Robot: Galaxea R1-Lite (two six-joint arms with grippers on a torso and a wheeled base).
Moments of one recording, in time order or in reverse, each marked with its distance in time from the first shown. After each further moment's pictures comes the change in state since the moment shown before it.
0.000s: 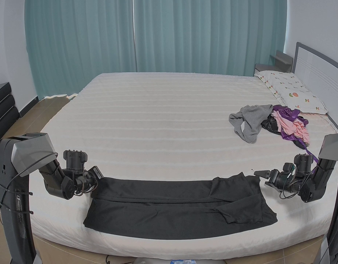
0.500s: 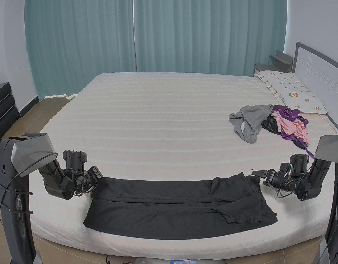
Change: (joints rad) left arm 0.003 0.000 0.006 -0.006 0.005 -0.042; right arm 0.006 0.064 -0.090 0.042 -0.021 0.001
